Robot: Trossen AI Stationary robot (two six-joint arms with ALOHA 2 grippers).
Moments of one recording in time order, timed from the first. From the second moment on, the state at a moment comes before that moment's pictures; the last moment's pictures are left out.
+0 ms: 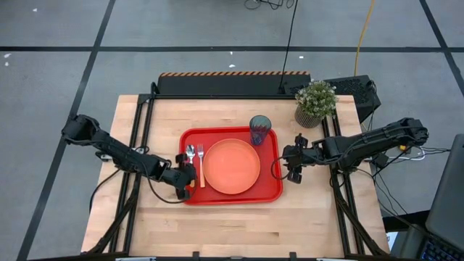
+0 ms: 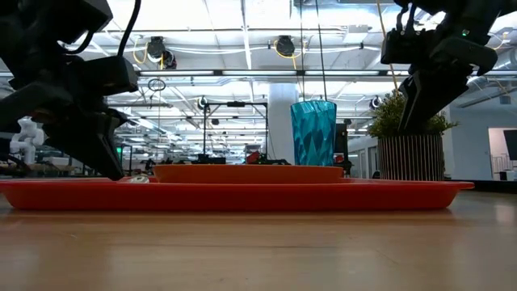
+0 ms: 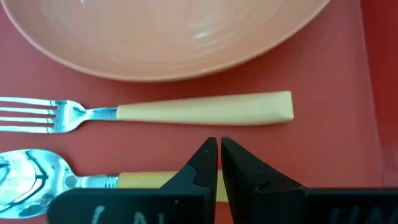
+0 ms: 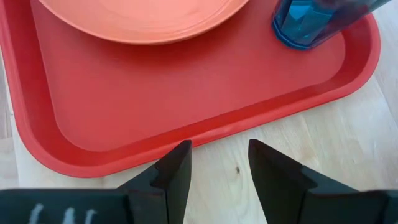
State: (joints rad) left arm -0.37 1.34 0.50 -0.17 -0.32 -0.37; right arm 0.16 1.07 0.67 -0.69 0.23 0.38
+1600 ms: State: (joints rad) left arm -0.41 1.39 0.50 -0.18 -0.19 -0.39; right arm 0.16 1.07 0.67 -0.70 0.23 0.37
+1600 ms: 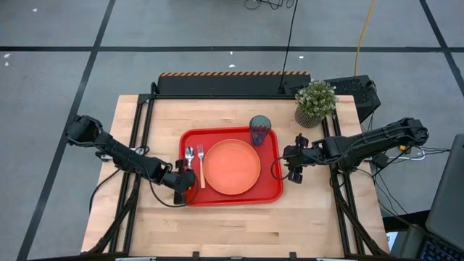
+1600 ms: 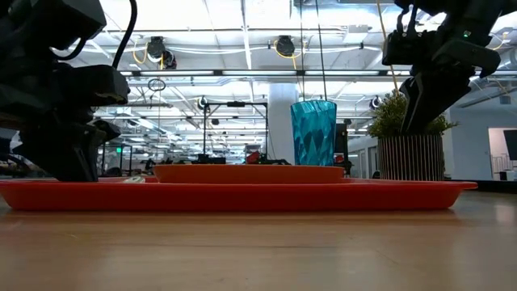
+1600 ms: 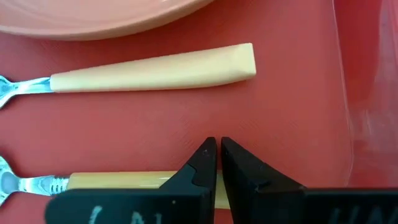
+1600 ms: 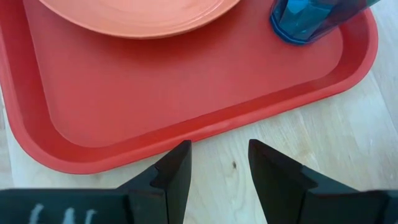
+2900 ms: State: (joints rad) left arm -0.21 1.39 0.64 -0.36 -0.48 -0.22; right arm 0.16 1.07 0.67 -0.68 0.23 0.35
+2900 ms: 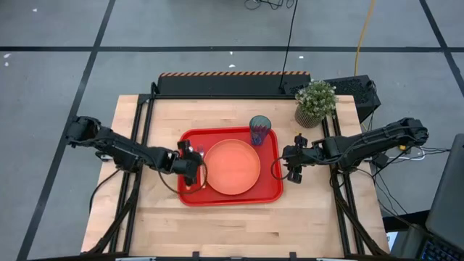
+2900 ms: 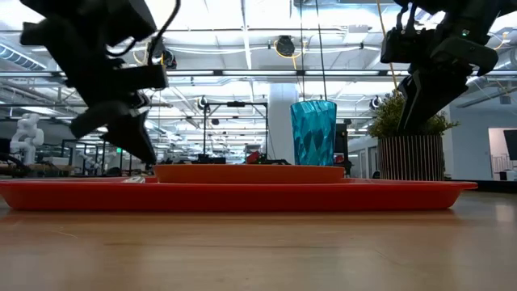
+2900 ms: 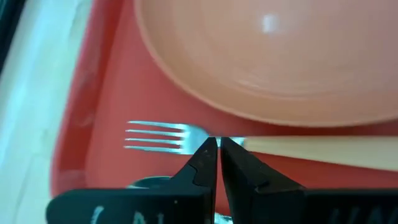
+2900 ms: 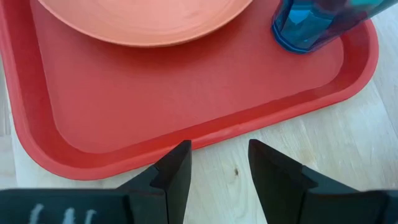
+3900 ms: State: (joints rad) left arm -0.05 1.54 0.63 -0.19 -0.33 -0.06; right arm 0.16 1.07 0.67 -0.69 0.23 0.35
